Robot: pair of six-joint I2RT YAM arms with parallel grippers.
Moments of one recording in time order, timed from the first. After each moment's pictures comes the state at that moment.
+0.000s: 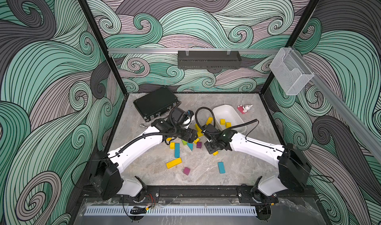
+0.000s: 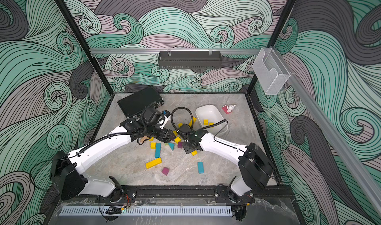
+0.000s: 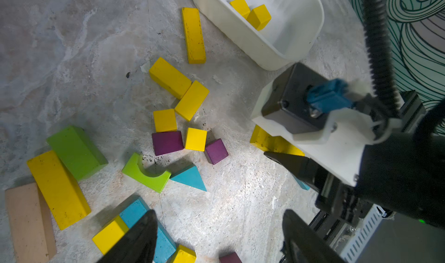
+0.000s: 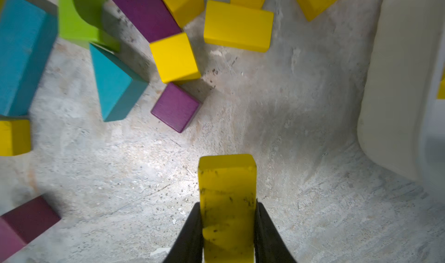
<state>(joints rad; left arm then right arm) -0.70 1.40 1.18 -0.71 0.19 -0.23 0.87 1.52 1.06 -0.75 0.19 0.27</state>
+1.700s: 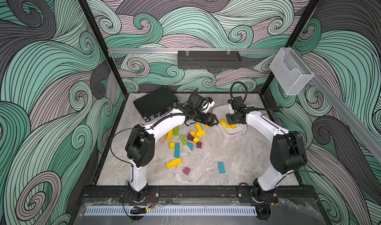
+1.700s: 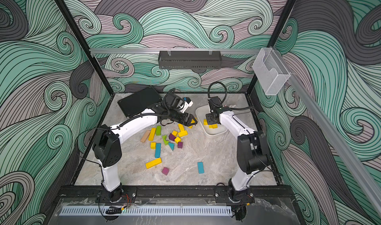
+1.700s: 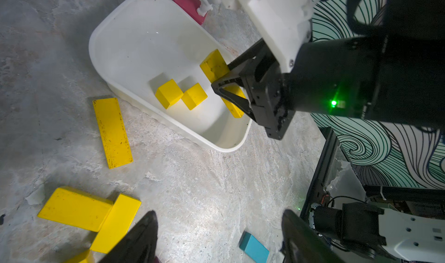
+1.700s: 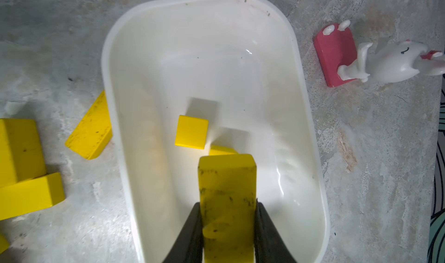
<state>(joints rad) -0.70 1.90 1.65 -0.56 0.47 -0.28 0.25 1.71 1.27 -0.64 0.16 -0.02</state>
